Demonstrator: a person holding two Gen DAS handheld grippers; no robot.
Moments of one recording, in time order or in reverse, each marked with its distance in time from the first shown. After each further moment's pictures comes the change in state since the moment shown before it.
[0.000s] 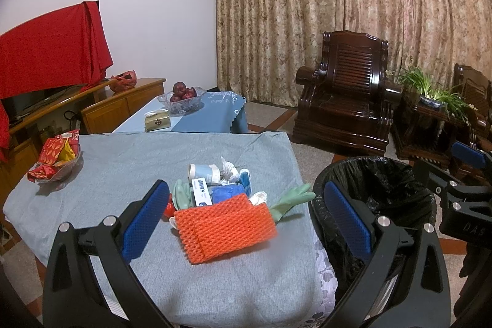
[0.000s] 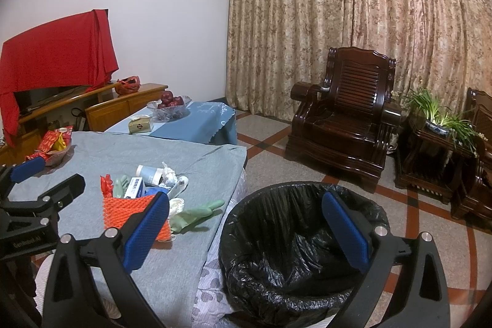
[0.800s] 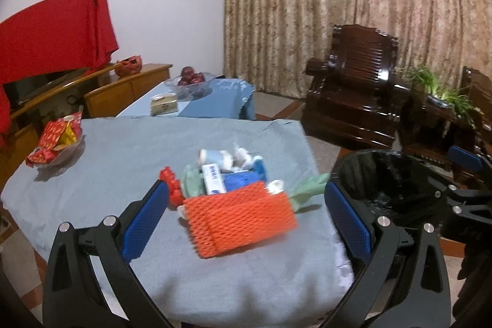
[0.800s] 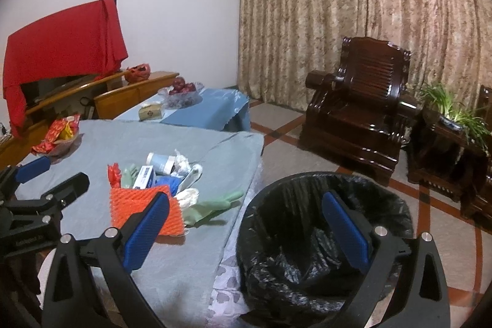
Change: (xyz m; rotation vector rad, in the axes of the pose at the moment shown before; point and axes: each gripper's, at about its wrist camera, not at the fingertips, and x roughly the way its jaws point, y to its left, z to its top) left arm 0.033 0.035 -0.026 -0.037 0.056 0.035; right arm 0.044 0.033 -0.016 -0.013 0.081 0.071
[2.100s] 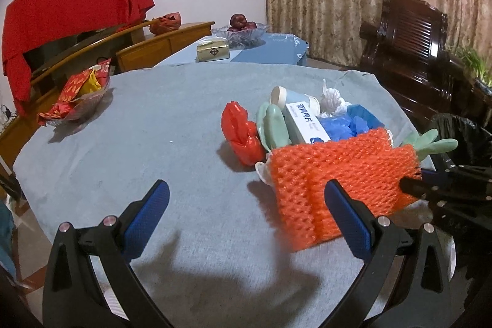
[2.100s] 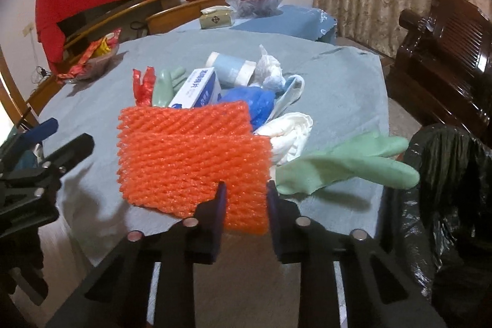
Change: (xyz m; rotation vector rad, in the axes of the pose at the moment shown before) left arm 0.102 0.095 -0.055 -0.058 0.145 0.162; right arm 0.169 0.095 -0.054 -0.125 0.324 0.301
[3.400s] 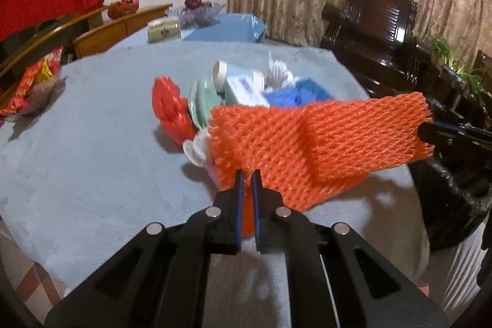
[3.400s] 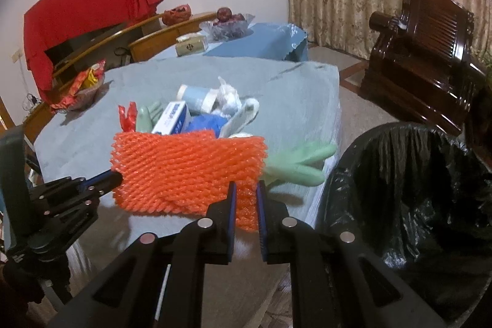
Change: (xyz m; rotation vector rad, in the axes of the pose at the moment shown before) left arm 0.014 -0.041 -0.014 0.034 0.073 -0.197; right arm -0.057 -0.041 0.001 0.084 -0.091 -0.055
